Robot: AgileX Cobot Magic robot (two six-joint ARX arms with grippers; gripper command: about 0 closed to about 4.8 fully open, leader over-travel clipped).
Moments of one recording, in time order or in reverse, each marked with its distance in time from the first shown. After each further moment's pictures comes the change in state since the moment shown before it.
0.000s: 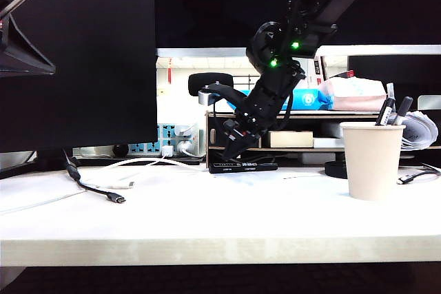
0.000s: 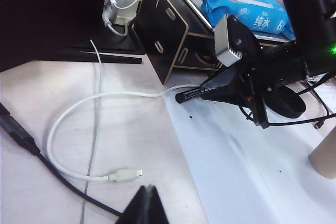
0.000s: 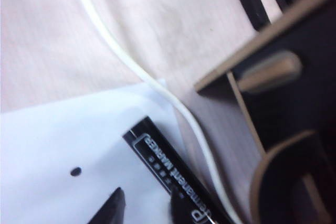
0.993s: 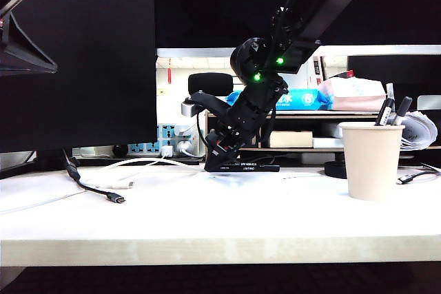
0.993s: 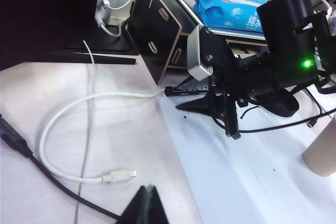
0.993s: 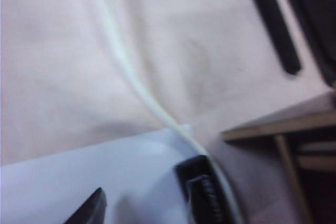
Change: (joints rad) left arm 0.000 0.000 0.000 0.005 0.018 0.000; right arm 0.050 0.055 0.003 0.108 0.024 -0.017
